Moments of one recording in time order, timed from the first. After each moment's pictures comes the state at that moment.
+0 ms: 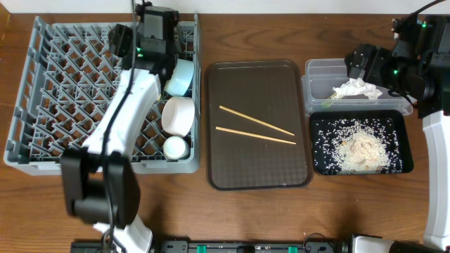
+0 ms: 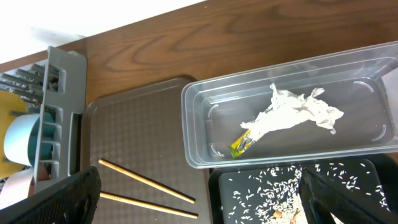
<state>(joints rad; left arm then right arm) -0.17 1.82 1.52 -0.40 -0.82 0.32 -0.09 1.48 1.63 -1.01 -0.23 0.23</state>
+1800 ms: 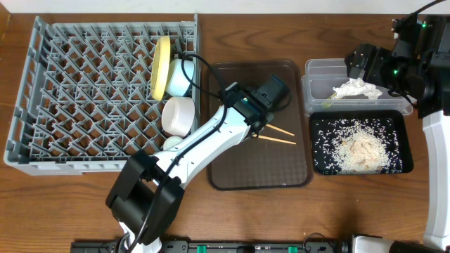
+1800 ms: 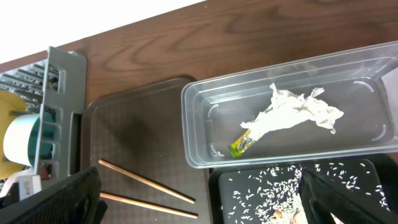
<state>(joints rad) -0.75 1.88 1.48 -0.84 -0.19 -1.38 -0.09 1.48 1.63 -1.01 -0.23 0.23</state>
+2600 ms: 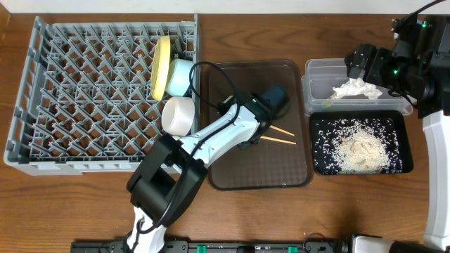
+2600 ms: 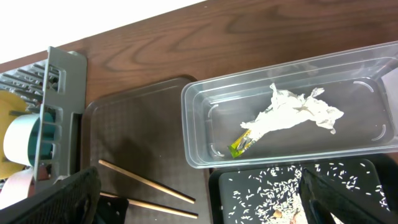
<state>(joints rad) -0.75 2.03 1.48 -0.87 -0.16 -1.49 -0.09 1.48 1.63 -1.01 -0.23 0.23</state>
